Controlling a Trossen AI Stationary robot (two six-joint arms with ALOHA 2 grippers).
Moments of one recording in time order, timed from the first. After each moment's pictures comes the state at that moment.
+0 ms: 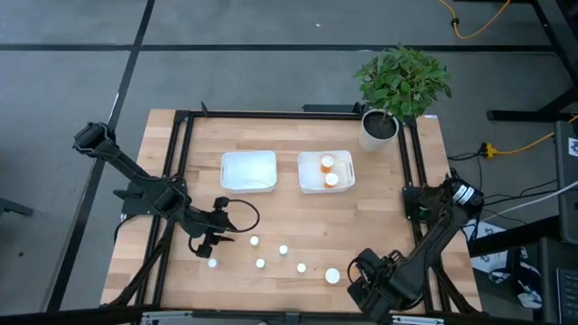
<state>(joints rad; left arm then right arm) -0.61 1.04 0.57 -0.30 -0.27 -0.36 0.90 1.89 1.52 -1.24 0.09 1.83</state>
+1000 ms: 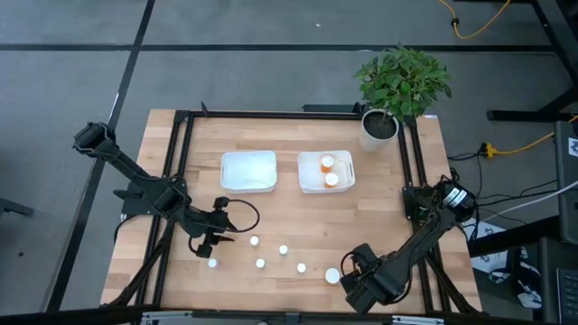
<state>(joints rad) -0.61 1.04 0.57 -0.30 -0.27 -0.36 0.83 1.94 1.52 -1.26 -0.01 1.93</state>
